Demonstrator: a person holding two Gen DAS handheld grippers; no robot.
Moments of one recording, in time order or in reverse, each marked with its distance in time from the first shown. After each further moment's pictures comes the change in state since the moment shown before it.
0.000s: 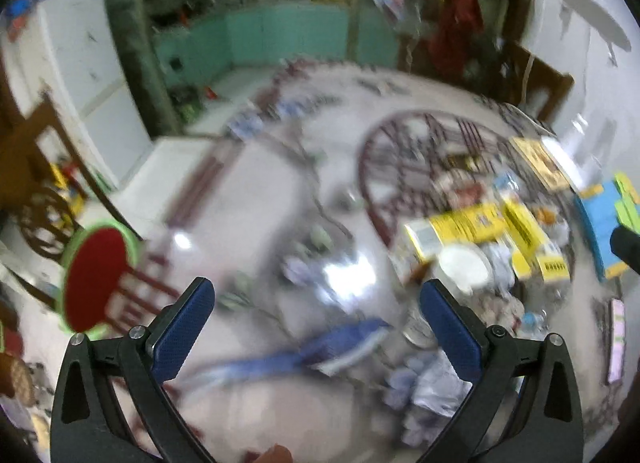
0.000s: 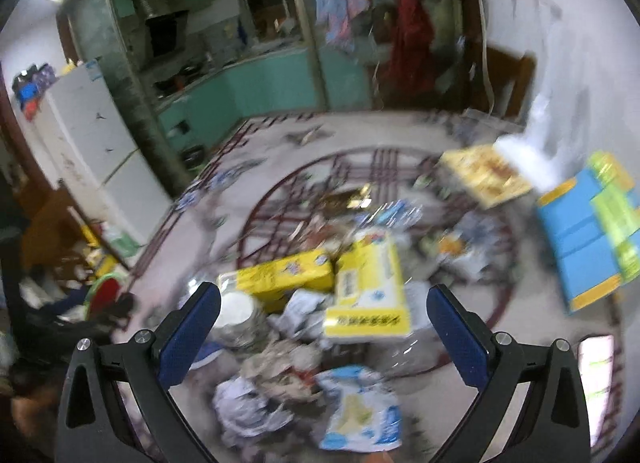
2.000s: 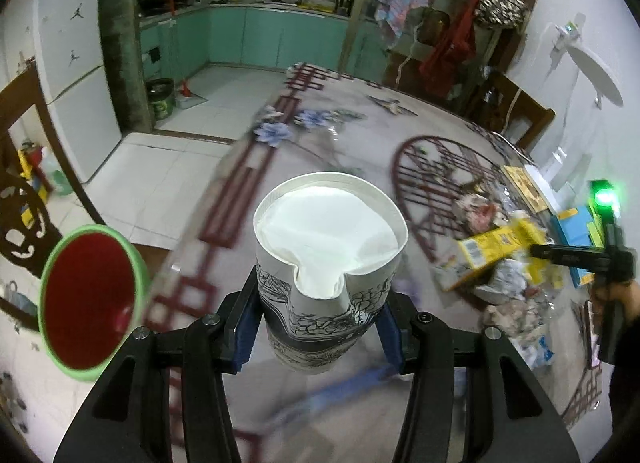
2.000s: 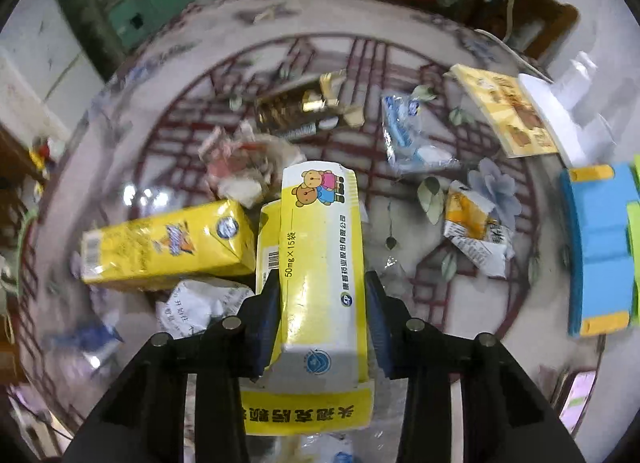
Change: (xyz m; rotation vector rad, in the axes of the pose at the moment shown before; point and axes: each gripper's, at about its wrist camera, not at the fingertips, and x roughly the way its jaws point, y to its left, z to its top) left arm 0.001 0.130 0.017 -0.042 -0.055 -0.148; right arm 0.130 -0.012 0.026 -0.060 0.334 -0.233
